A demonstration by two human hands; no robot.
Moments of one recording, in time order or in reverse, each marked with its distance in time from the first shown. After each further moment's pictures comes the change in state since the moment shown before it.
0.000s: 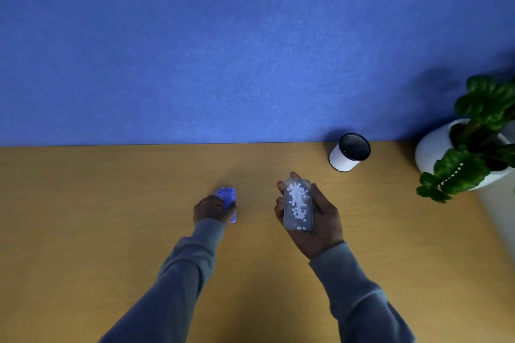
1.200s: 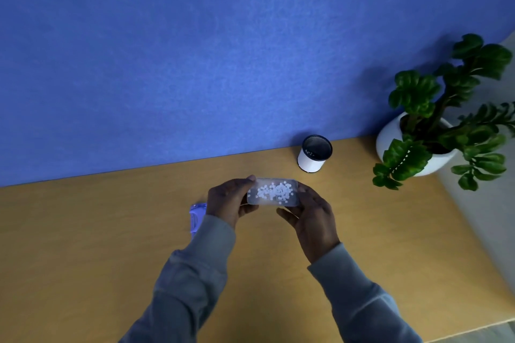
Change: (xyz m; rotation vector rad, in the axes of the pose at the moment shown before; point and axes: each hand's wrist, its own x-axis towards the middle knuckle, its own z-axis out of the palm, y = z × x) left_hand -0.113 0.136 -0.031 -1.060 -0.341 0.021; right_hand -0.041 -0.045 0.007 -0.493 0.354 -0.362
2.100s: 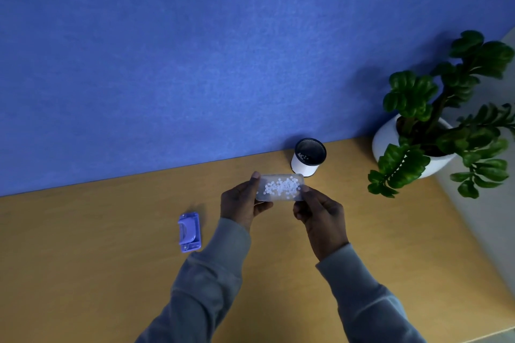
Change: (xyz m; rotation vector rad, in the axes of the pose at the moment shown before) left_hand 0.025 -0.021 0.048 -0.071 -0.032 -0.003; right_hand 0.033 -0.013 -0.030 -0.079 0.043 -0.162
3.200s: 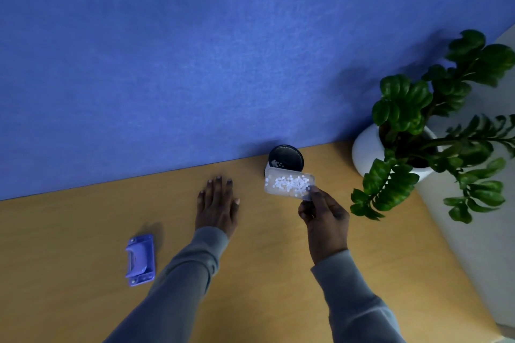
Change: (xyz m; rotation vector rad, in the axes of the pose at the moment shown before) left_hand 0.168 -0.127 -0.024 1.640 0.028 0.635; right_hand 0.078 0.002 -0.045 0.067 0.298 -0.078
